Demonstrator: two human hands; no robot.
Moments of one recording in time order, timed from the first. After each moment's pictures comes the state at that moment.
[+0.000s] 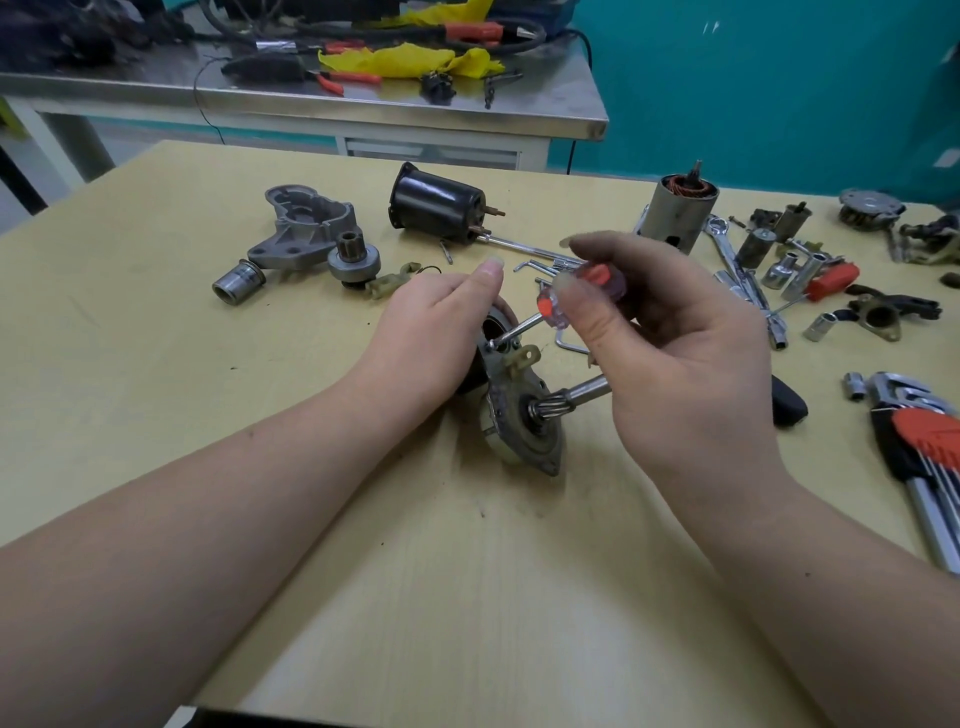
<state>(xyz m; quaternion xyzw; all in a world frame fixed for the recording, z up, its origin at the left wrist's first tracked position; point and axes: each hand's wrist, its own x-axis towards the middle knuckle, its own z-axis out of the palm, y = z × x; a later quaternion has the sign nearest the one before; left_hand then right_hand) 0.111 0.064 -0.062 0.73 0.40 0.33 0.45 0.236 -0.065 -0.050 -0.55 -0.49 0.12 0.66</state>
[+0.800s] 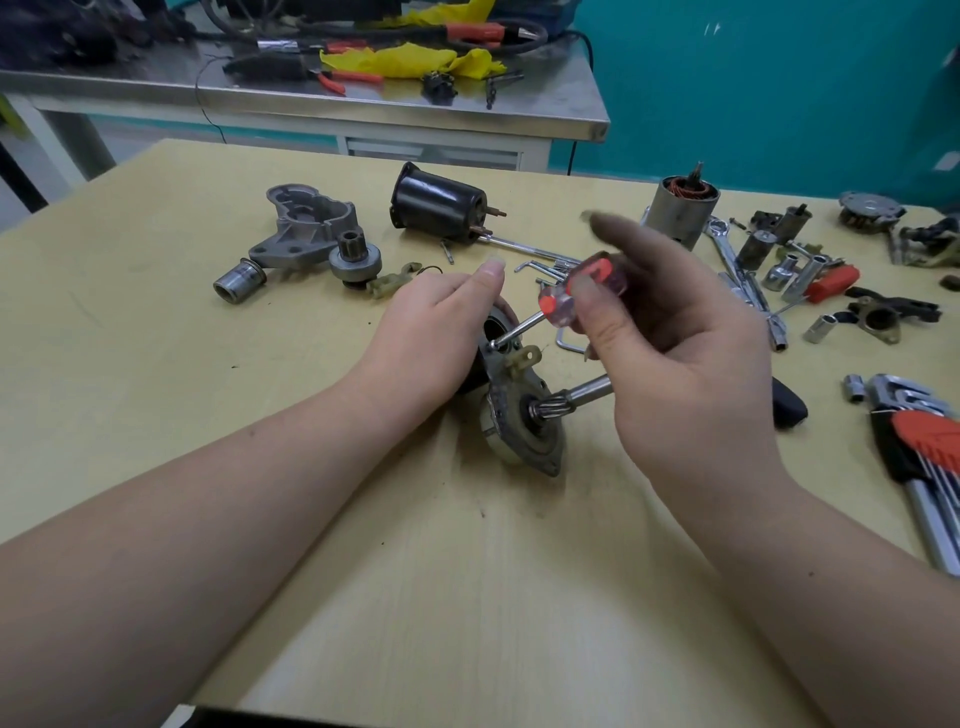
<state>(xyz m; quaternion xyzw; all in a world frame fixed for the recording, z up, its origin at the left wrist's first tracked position) 0.111 0.067 -0.064 0.74 0.40 0.33 0.43 0.234 -0.068 -0.050 -0.54 -0.49 0.15 0.67</state>
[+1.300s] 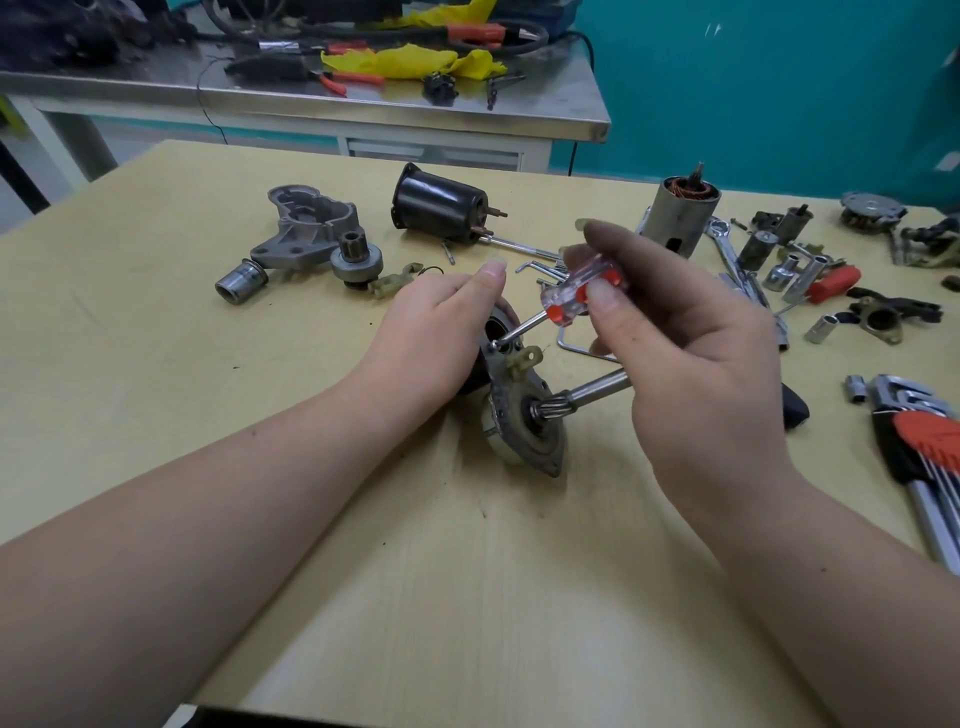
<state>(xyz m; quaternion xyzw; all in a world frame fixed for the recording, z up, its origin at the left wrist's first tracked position) 0.110 0.064 -0.061 0.73 0.40 0.33 0.44 0.237 -0.070 -0.048 -0.54 -0.48 0.16 0.67</state>
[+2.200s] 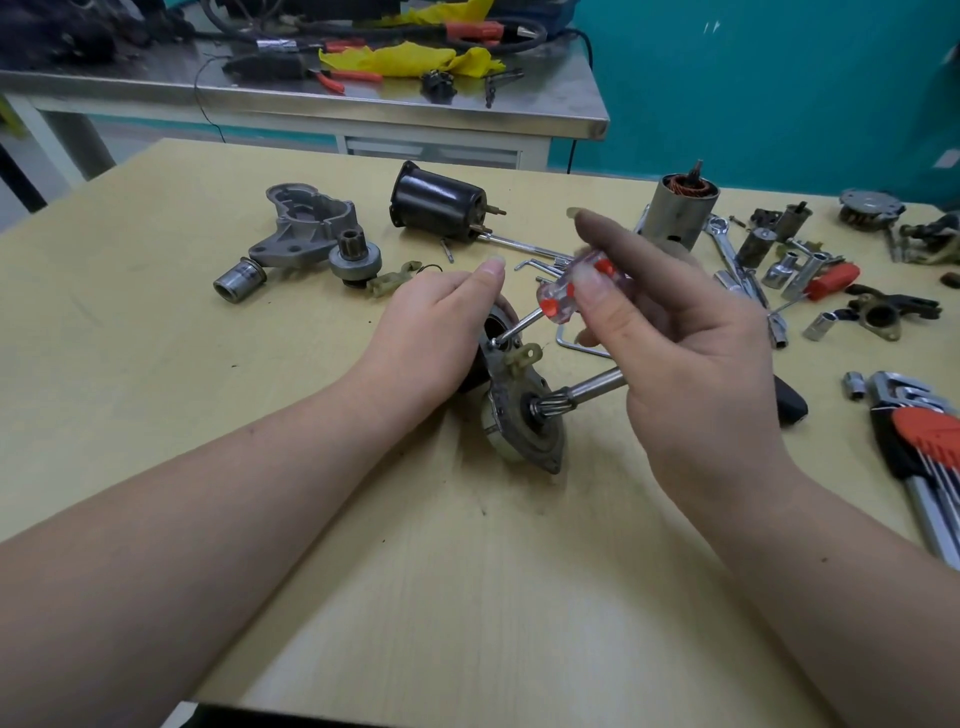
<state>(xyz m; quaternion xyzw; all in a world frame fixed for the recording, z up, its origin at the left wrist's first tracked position) 0.111 0.065 -0.061 0.74 0.41 0.32 0.43 0.240 -0.065 -0.049 -0.53 -0.49 0.16 0.67</state>
